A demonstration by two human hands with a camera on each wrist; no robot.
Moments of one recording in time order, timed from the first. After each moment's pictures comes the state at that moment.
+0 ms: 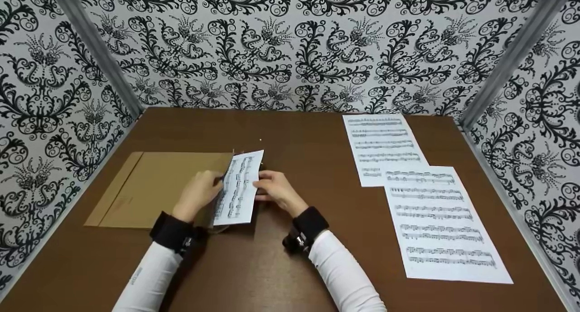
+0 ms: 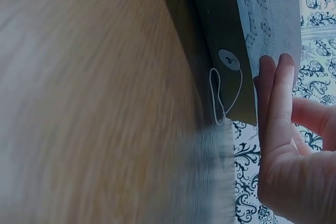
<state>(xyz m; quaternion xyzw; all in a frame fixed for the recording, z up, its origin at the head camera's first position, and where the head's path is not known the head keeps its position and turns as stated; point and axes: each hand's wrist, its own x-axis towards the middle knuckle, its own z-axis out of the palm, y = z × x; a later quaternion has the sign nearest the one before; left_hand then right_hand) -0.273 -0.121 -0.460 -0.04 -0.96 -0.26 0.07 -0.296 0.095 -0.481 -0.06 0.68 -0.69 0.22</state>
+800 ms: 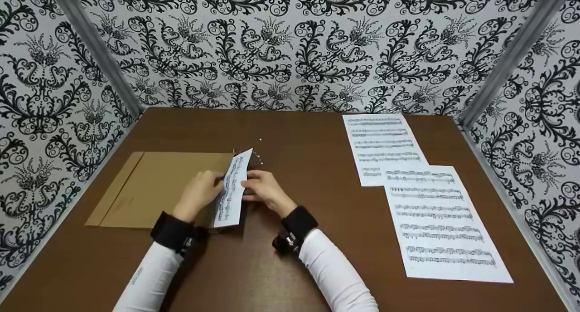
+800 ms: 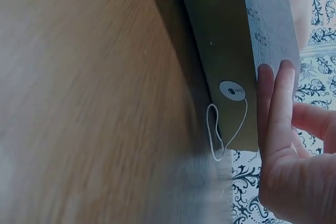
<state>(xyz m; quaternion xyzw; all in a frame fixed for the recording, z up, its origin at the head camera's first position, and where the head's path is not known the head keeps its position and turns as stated) -0.272 -0.119 -0.460 -0.04 -0.97 -0.24 0.08 -0.292 0.069 -0.475 -0.05 0.67 -0.70 0.23</state>
